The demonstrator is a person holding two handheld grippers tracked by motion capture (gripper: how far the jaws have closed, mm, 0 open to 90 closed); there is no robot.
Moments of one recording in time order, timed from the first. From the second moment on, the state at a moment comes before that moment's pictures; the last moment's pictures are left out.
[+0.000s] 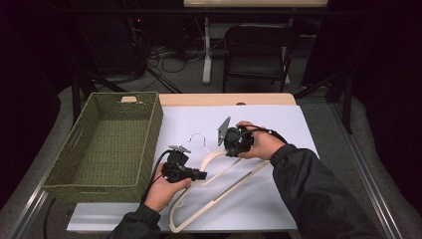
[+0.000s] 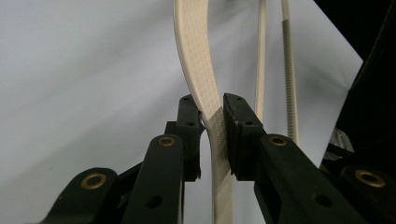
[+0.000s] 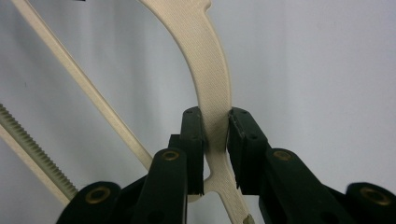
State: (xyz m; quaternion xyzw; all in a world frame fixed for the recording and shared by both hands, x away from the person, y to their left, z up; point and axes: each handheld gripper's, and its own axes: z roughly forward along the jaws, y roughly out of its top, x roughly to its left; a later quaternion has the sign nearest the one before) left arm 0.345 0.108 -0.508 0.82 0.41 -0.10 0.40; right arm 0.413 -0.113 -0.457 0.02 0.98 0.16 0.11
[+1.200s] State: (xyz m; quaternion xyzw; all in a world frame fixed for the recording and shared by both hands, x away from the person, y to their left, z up) left arm 0.337 0.114 -0.488 0.80 0.41 -0.12 0.42; right arm 0.405 -0.124 -0.433 0.04 0.97 0.21 0.14
